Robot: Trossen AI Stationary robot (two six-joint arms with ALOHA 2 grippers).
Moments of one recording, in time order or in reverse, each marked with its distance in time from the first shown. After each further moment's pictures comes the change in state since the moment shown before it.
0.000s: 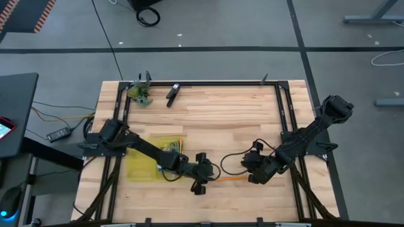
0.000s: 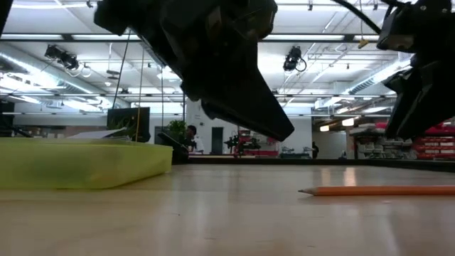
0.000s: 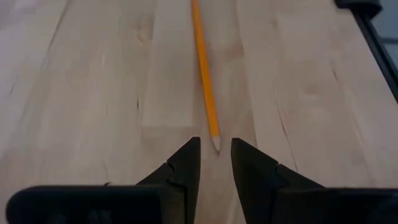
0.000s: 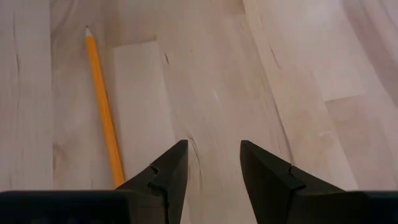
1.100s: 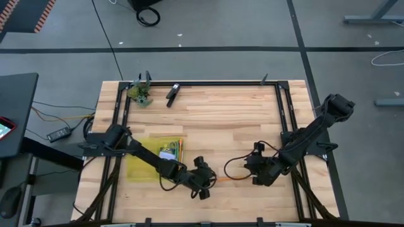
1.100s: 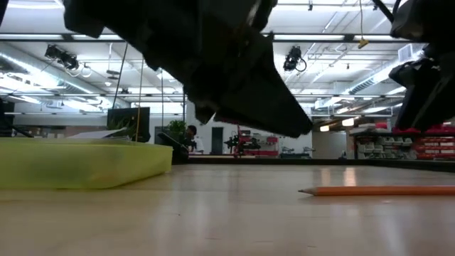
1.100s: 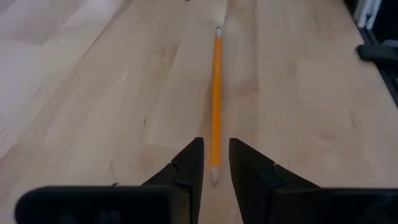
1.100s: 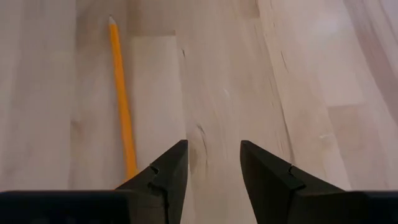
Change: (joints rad) left arm -0.077 0.063 -0.001 0.158 -0.254 -0.147; right arm 0.049 -0.035 0.002 -0.035 0.003 -0.053
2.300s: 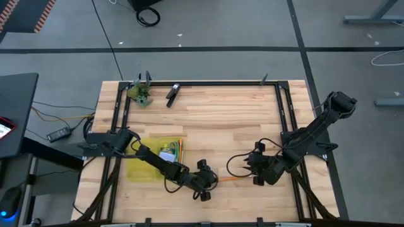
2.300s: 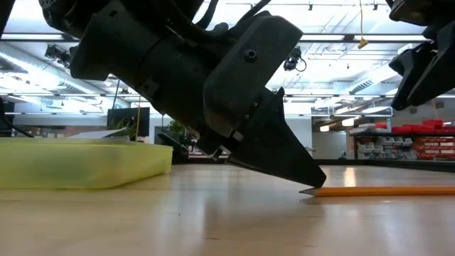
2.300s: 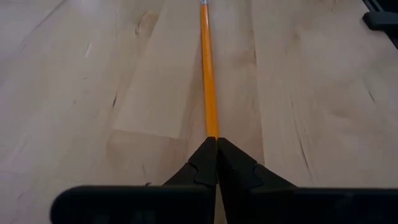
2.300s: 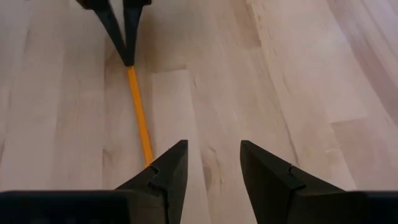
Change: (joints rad) left arm 0.004 0.128 0.002 0.131 0.055 0.035; right arm 0.012 -0.074 0.001 0.034 0.019 0.031
